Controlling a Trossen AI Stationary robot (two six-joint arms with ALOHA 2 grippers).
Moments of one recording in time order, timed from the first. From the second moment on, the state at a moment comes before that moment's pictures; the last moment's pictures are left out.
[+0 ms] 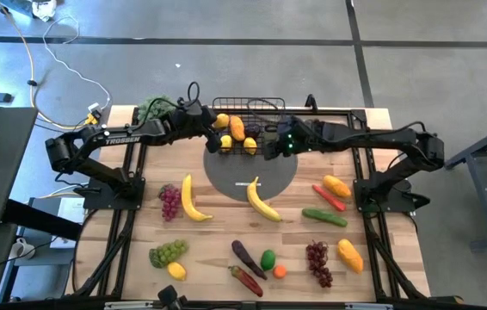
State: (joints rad) left arm 0.64 1.38 0.81 0.03 -0.09 0.14; right arm -0.24 1.46 1.13 -0.45 0.06 0.89
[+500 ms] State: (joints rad) left arm 0.64 1.38 0.81 0.03 -0.11 0.14; right arm -0.11 1.46 1.13 -0.51 0.11 0.97
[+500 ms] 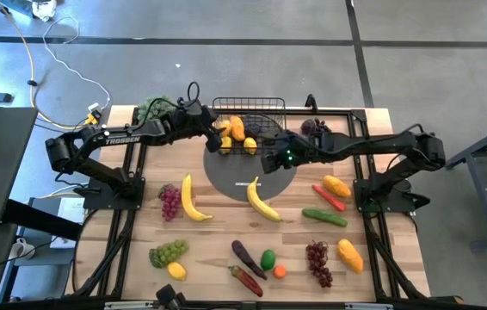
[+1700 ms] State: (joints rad) left arm 0.43 0.98 0.81 -0.22 -0.03 -0.16; right arm 0.23 1.46 1.13 -0.52 0.16 1.11
